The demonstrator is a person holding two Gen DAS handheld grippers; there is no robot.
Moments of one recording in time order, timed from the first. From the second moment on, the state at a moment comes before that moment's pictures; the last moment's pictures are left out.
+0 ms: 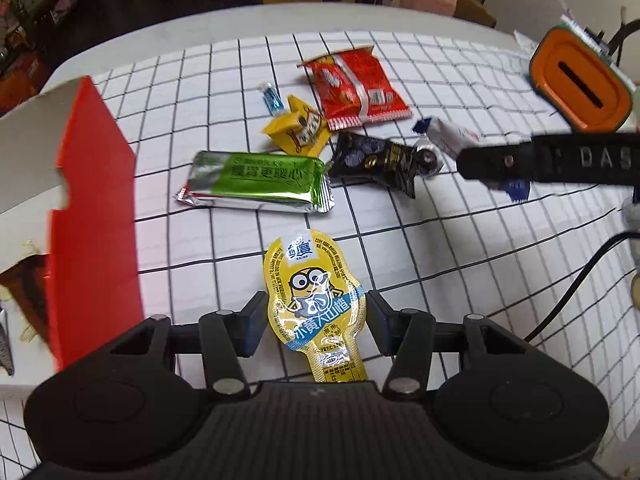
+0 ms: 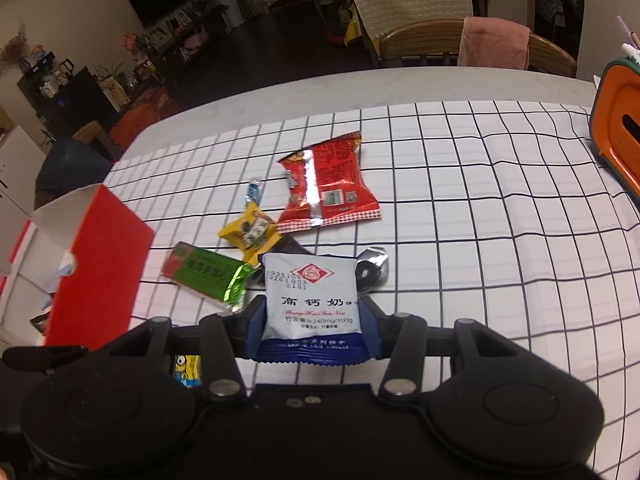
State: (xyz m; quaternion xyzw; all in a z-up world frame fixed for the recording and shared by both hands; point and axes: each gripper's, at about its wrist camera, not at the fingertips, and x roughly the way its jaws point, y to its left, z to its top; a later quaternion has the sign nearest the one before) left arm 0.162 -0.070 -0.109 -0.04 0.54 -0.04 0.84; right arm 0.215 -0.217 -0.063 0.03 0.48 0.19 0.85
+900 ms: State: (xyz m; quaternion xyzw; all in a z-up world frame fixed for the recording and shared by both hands) left arm 0.109 0.089 -0.006 -0.05 0.45 0.02 0.89; right arm 0.145 -0.090 0.007 0.00 0.42 0.27 0.87
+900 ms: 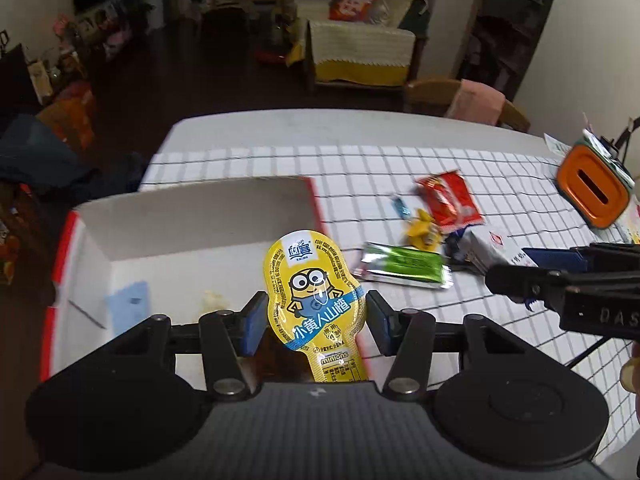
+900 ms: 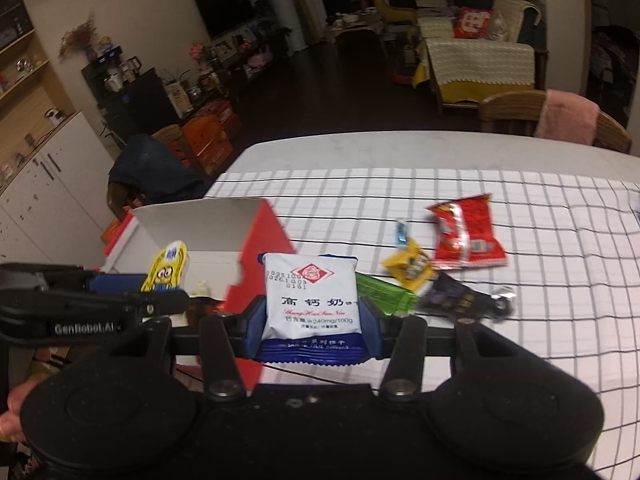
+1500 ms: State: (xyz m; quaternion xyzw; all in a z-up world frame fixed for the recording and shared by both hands) left arm 0.131 0.208 -0.036 -0.03 0.48 0.06 0.88; right arm 0.148 0.053 -0.019 -0.07 0.43 0.30 0.85
